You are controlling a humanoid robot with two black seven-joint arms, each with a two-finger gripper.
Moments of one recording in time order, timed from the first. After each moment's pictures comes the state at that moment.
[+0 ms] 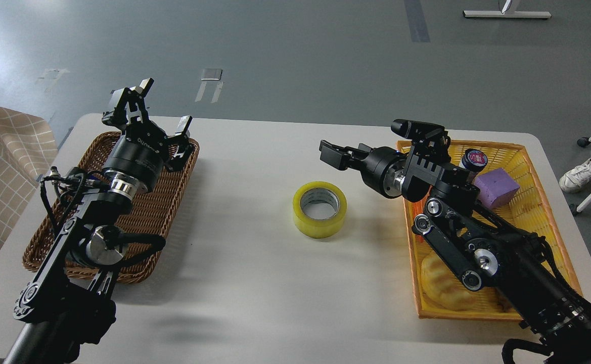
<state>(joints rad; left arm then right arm) -0.18 0.10 -1.50 -1.37 0.73 -0.19 -0.10 0.64 0.00 0.97 1.14 -2.03 0.35 -0.13</state>
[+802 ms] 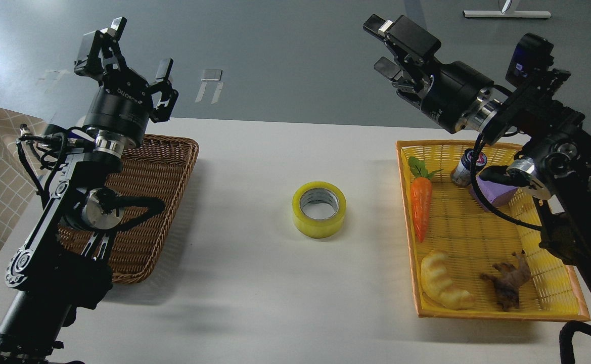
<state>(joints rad) -0.31 0.14 -1.47 -1.45 0.74 -0.09 -0.27 0.61 -0.26 1.24 1.48 -1.13 0.46 -0.12</state>
